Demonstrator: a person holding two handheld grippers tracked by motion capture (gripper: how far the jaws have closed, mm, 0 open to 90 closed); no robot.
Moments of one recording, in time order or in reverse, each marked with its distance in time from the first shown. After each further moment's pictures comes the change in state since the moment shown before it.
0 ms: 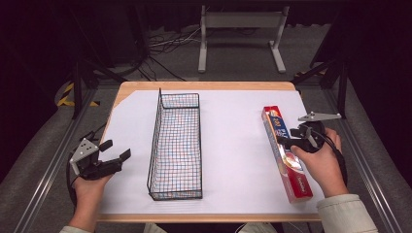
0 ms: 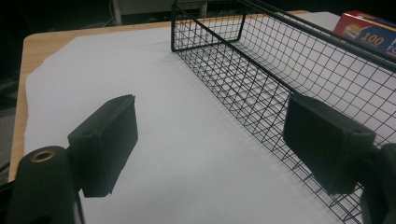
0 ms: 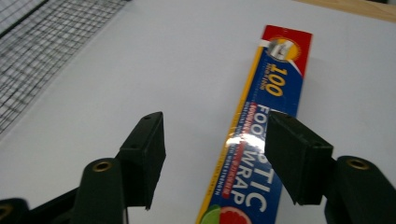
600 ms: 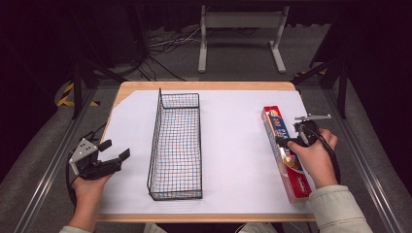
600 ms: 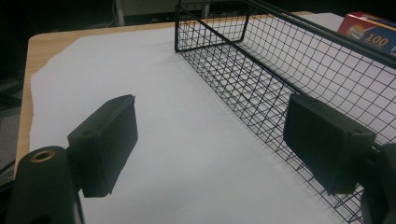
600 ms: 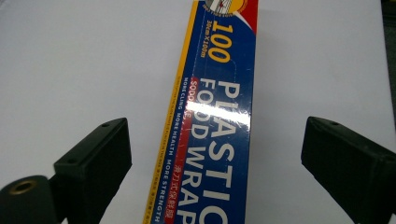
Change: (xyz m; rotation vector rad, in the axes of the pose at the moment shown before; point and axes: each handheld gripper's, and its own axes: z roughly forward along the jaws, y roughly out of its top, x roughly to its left) left arm 0.002 -0.001 0.000 -0.004 0.009 0.000; right arm -0.018 -0.012 0.043 0.089 -0.151 0.135
